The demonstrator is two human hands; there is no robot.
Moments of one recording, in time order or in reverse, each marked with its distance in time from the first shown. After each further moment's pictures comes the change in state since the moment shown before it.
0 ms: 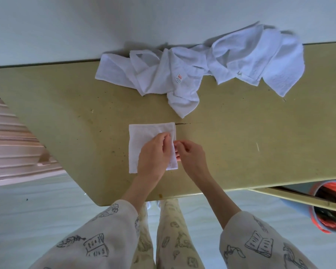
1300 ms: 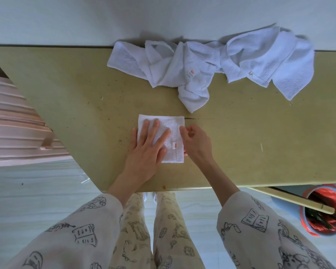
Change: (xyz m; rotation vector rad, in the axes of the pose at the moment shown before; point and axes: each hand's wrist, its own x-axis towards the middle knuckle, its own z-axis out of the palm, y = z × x) left_hand -0.012 -0.079 -0.003 0.579 -0.075 0.352; right_hand 0.018 -0.010 0.005 -0.282 0.046 -0.054
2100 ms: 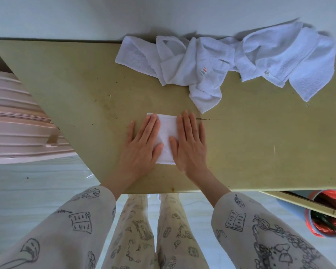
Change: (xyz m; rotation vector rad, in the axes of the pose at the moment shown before) left_hand 0.005 -0.036 -0.005 0.026 0.080 0.030; right_hand 0.006 0.025 0.052 -0.685 0.230 -0.583
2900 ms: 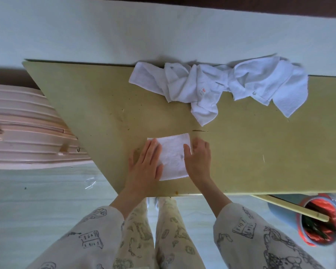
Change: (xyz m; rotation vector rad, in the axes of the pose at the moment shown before) left_hand -0.039 0.010 -0.020 -0.023 -0.130 -0.097; right_hand -0.005 -0.024 -0.052 0.493 -0.009 0.548
